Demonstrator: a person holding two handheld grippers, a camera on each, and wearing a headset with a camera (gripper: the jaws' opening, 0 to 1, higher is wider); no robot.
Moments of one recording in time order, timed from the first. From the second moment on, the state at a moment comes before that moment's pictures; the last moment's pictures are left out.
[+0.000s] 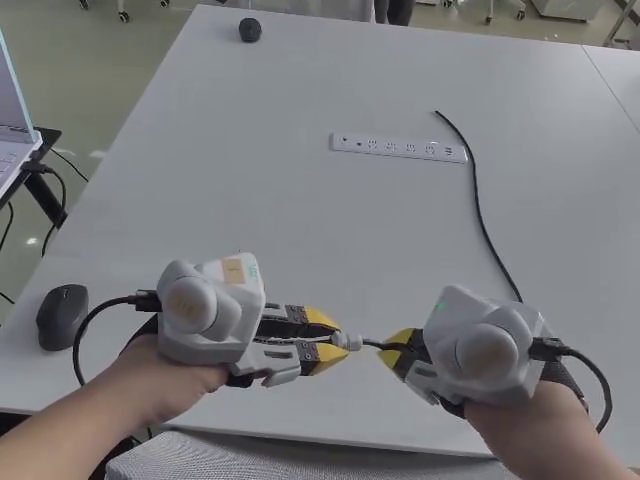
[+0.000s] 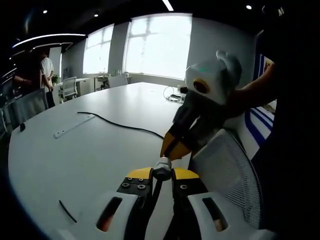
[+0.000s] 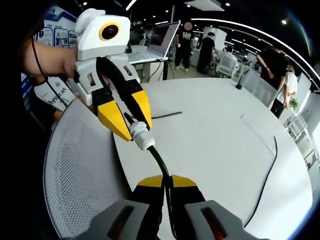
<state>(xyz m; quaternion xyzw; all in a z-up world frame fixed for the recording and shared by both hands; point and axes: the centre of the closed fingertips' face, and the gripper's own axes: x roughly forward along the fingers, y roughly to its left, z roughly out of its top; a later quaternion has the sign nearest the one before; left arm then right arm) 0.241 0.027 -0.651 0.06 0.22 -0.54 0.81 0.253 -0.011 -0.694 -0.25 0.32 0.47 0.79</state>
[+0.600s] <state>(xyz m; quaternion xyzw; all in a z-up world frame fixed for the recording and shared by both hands) 0.242 0.019 -0.647 0.06 0.22 -0.54 0.81 0.265 -0.061 -0.724 -0.16 0.43 0.38 0.81</state>
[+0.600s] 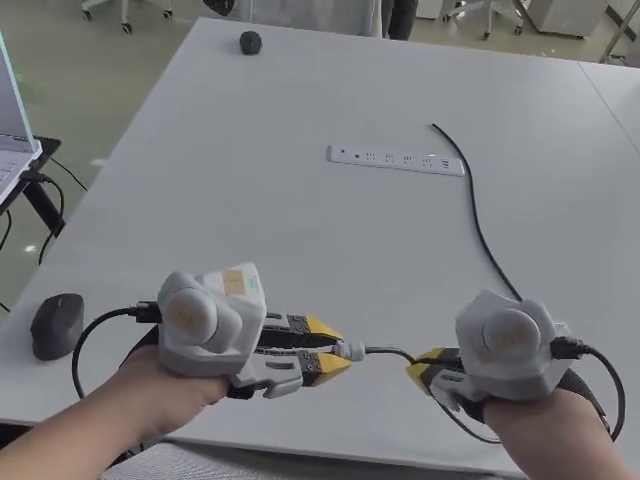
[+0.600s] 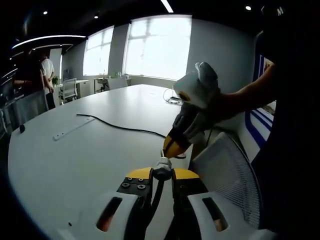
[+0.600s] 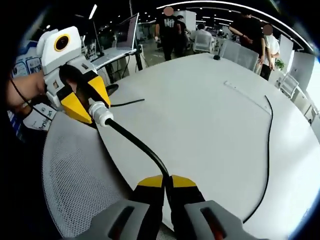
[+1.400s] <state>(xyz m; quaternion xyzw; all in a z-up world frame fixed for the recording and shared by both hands) 0.242 0.030 -0.649 0.06 0.22 -0.53 0.81 0.259 -0.052 -0.709 -0.21 0.36 0.41 0.81</state>
